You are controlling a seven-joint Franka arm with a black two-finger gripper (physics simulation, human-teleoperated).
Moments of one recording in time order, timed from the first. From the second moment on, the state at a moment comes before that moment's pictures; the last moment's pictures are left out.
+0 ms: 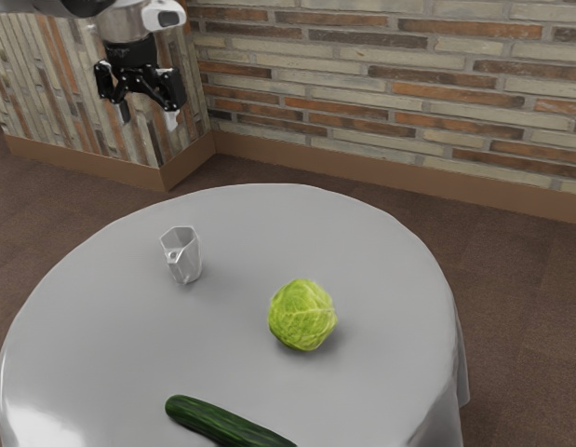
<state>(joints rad) -0.26 0.16 0.35 -1.31 0.00 1.50 -0.04</state>
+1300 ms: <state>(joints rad) -0.20 0.37 0.42 -1.86 -0.19 2.19 -0.20</state>
